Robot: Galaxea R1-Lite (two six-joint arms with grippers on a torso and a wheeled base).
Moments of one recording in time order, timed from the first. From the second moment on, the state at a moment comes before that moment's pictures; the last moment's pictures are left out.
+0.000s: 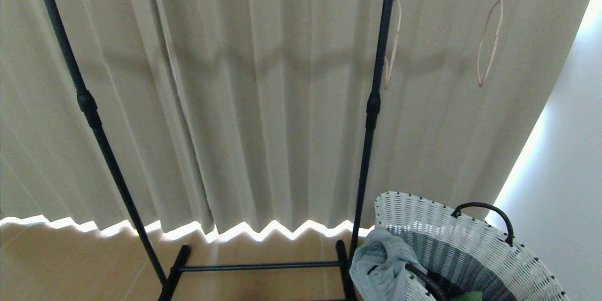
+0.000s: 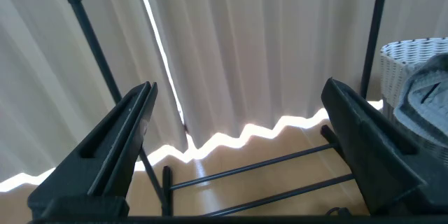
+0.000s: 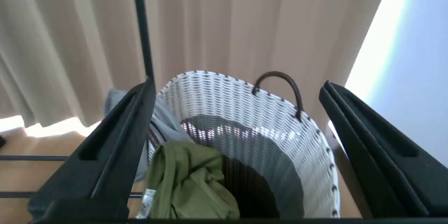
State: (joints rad) left arm 0.00 0.01 0.00 -0.07 -0.16 0.15; right arm 0.00 0.00 -0.03 0.03 0.02 -0.04
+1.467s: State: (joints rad) left arm 0.00 0.01 0.00 -0.07 -0.16 0.15; right arm 0.17 1.41 -0.19 -0.22 0.03 -0.47
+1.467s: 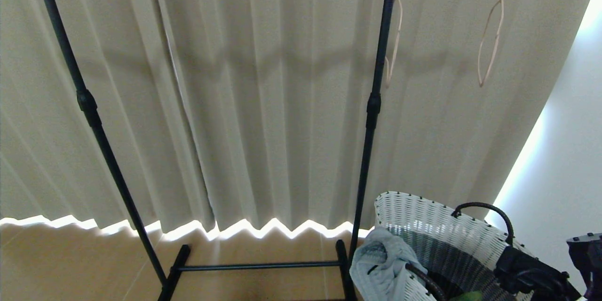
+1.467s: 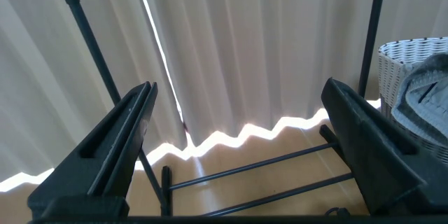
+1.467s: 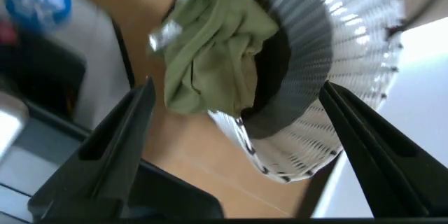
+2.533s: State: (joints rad) left arm 0.00 0.01 0.00 -0.07 -0.16 0.15; right arm 0.17 1.70 -0.26 -0.35 -0.06 -0.46
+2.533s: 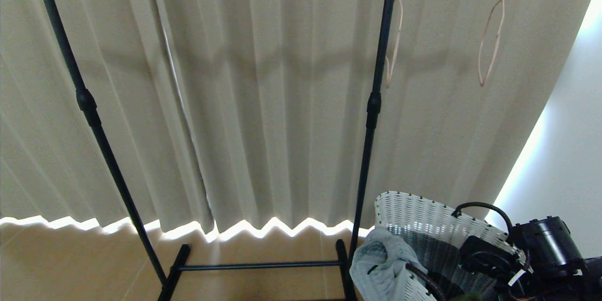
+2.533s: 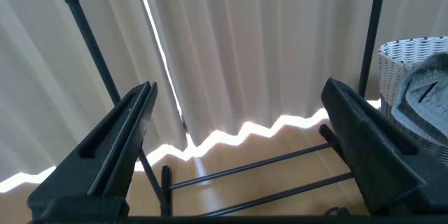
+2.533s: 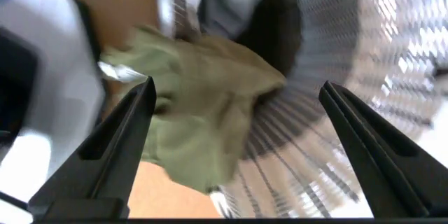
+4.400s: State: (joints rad) left arm 0.00 0.01 0.00 -0.07 -0.16 0.16; right arm 0.08 0.70 -0.43 -0.19 -0.08 -0.28
